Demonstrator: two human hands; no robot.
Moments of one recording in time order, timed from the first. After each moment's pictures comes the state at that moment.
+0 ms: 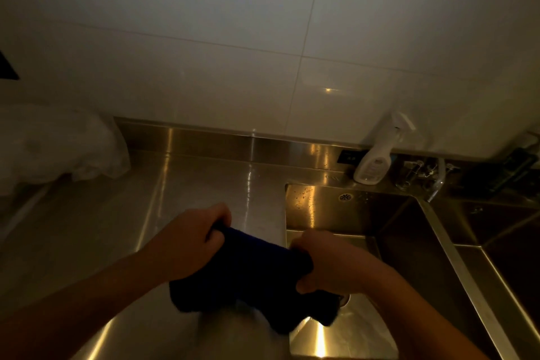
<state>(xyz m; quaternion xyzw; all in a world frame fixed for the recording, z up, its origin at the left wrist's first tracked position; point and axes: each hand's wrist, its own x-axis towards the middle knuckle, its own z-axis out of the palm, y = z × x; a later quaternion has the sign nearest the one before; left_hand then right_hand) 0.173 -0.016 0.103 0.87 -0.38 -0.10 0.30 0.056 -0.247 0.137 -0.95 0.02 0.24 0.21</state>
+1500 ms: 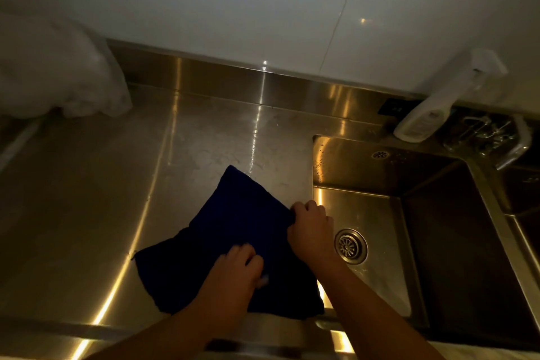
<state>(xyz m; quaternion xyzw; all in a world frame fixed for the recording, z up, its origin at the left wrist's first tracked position) 0.103 -0.030 -0.071 0.89 -0.42 -0.12 0.14 0.115 -0.217 -0.073 -0.96 0.22 0.09 0.14</state>
